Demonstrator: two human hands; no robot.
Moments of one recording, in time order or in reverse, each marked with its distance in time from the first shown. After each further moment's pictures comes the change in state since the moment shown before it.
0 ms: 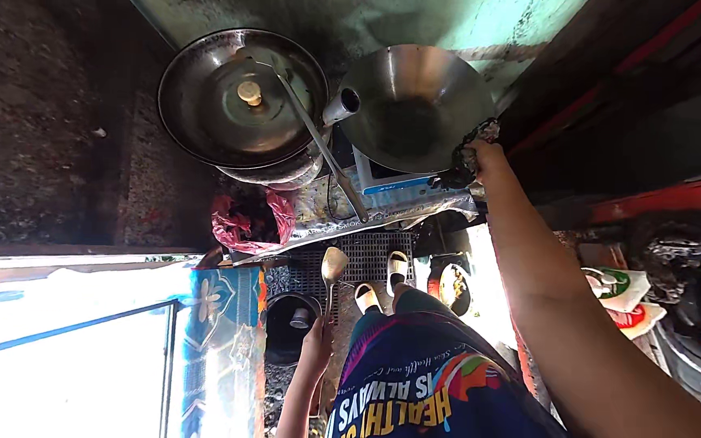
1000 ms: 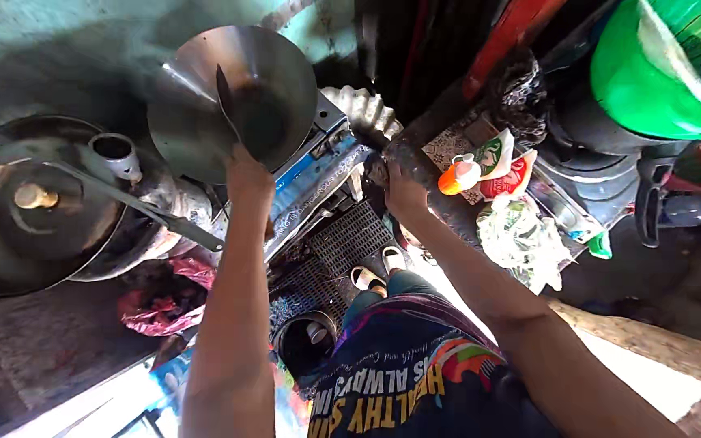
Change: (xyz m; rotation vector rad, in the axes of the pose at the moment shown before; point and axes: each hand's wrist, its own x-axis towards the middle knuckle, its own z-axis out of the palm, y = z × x) left_hand 0.056 0.376 0.029 0.736 0.350 0.472; right_hand -0.162 0.110 -0.115 -0.808 0.018 -0.061
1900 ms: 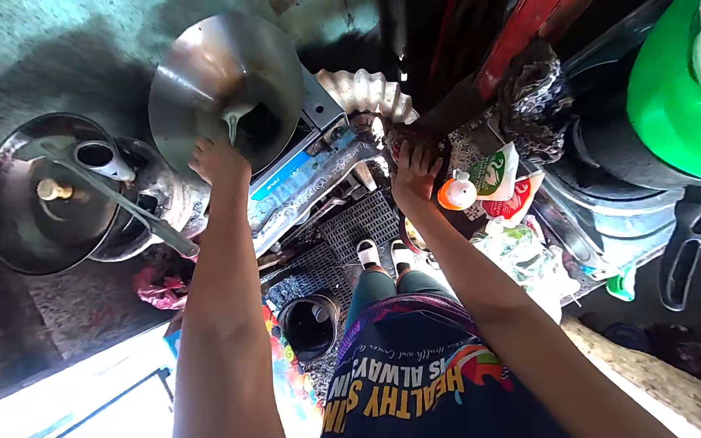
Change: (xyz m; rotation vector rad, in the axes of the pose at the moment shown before) left_hand 0.066 0.011 0.026 0.354 0.149 -0.126; right_hand 0.095 0.074 0.029 -0.189 0.163 -0.058
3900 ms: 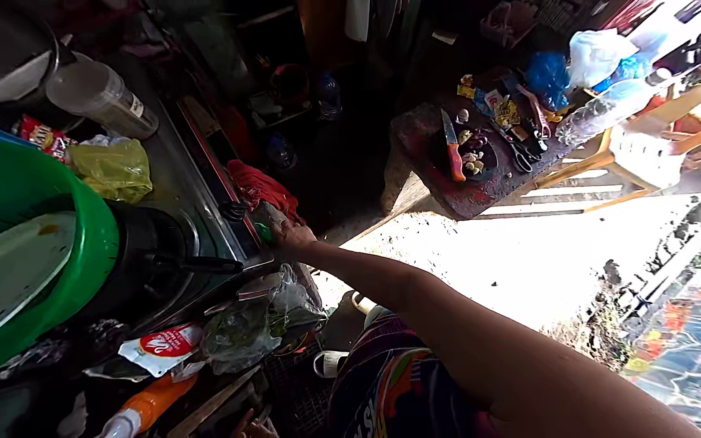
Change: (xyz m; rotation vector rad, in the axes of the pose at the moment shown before) left_hand -0.274 0.078 0.235 -0.516 -0.035 1.188; right_hand -0.225 0.358 -0.048 0.619 0.183 0.668
